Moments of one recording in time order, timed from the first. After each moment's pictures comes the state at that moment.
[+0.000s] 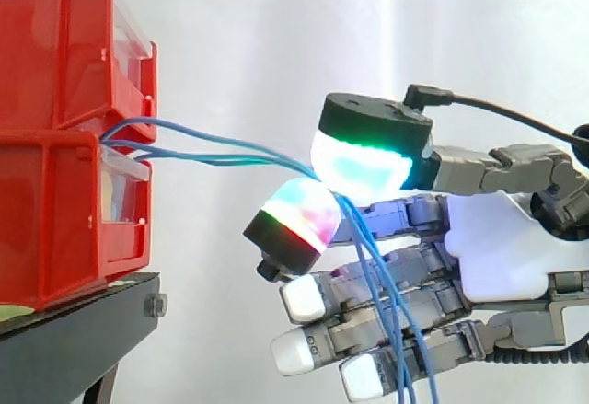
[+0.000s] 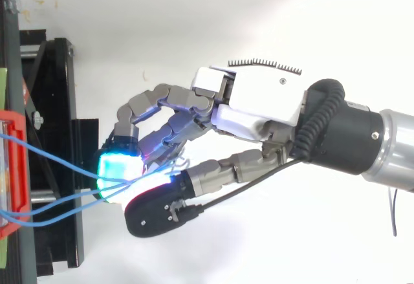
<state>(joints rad) 0.21 -2.28 -1.23 -2.85 -1.10 0.15</state>
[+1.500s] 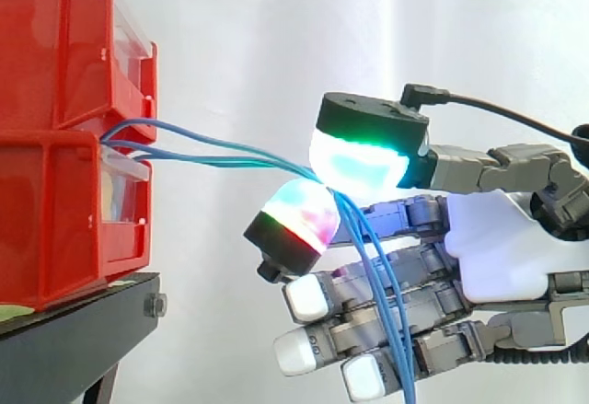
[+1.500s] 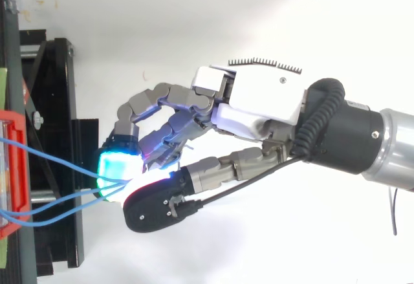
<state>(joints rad) 0.21 -2.28 -1.23 -2.85 -1.10 0.16</state>
